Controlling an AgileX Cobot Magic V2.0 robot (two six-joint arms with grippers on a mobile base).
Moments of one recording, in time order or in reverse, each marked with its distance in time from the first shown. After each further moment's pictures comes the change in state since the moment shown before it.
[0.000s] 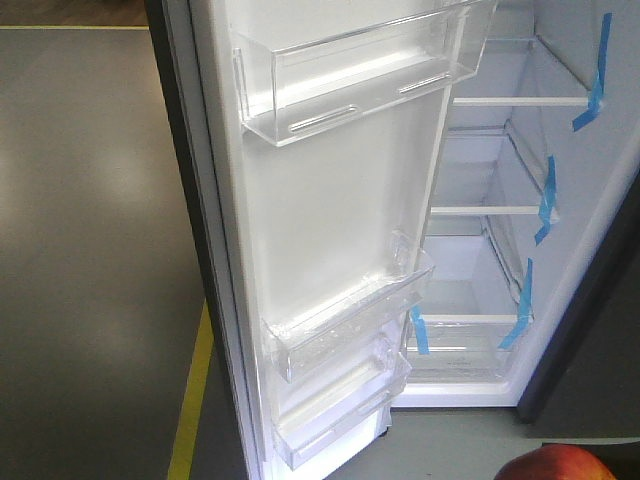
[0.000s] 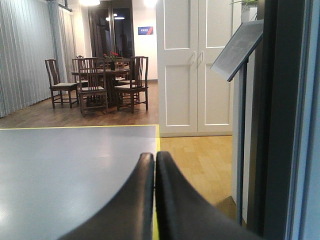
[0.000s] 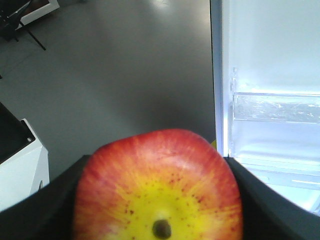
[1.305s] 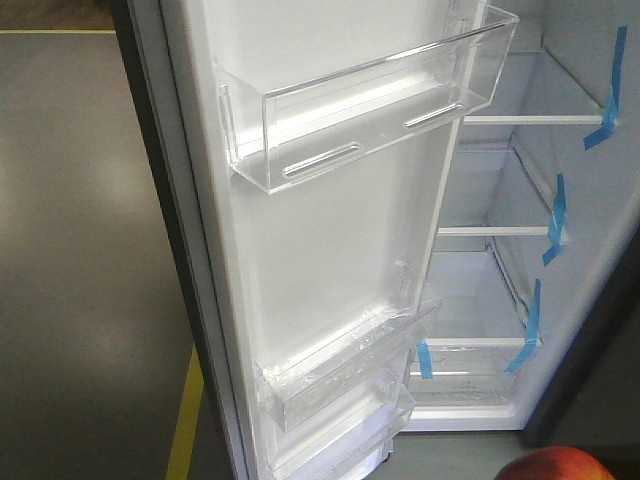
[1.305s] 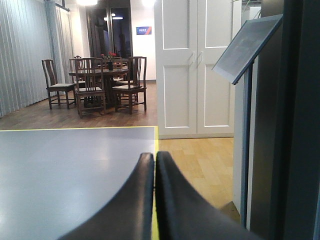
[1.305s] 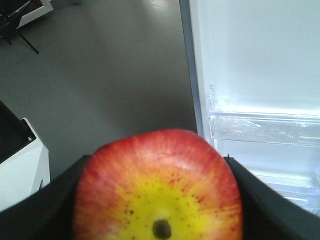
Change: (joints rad) left arm 0.000 0.000 0.000 0.000 0.000 0.000; right arm 0.000 0.000 0.000 0.000 0.004 0.000
